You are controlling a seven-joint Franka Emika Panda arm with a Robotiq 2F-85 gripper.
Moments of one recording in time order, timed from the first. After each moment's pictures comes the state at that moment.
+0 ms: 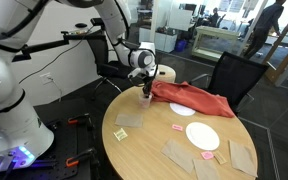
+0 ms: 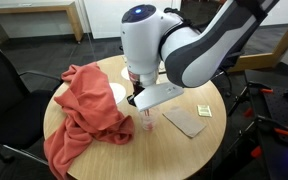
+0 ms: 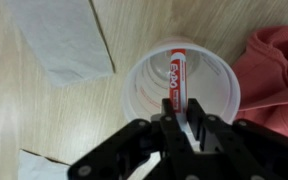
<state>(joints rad) 0.36 0.68 -0.05 -1.91 -0.27 2.56 1.28</state>
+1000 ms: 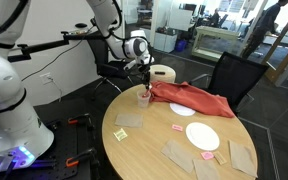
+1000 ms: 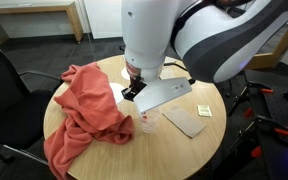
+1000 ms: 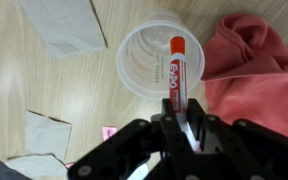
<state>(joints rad) 0.53 0.55 -0.16 -1.98 -0.44 2.56 1.45</state>
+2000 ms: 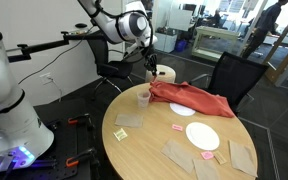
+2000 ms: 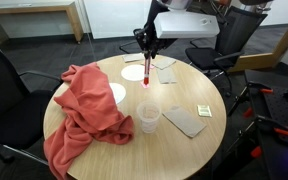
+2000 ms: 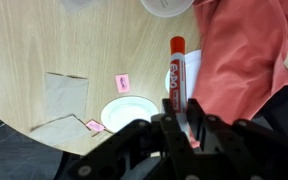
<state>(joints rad) 0.33 0.15 -0.07 -2.23 -0.57 2.62 1.54</state>
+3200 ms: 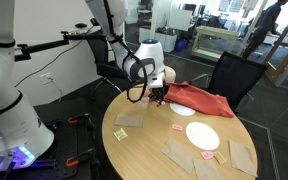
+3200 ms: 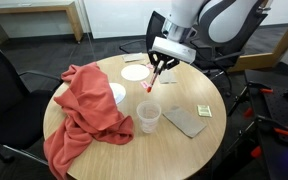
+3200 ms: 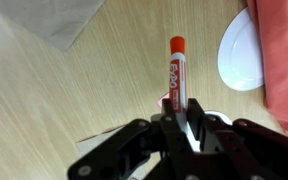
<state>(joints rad) 0.12 0.40 -0.09 -2.31 -0.14 3.03 1.50</state>
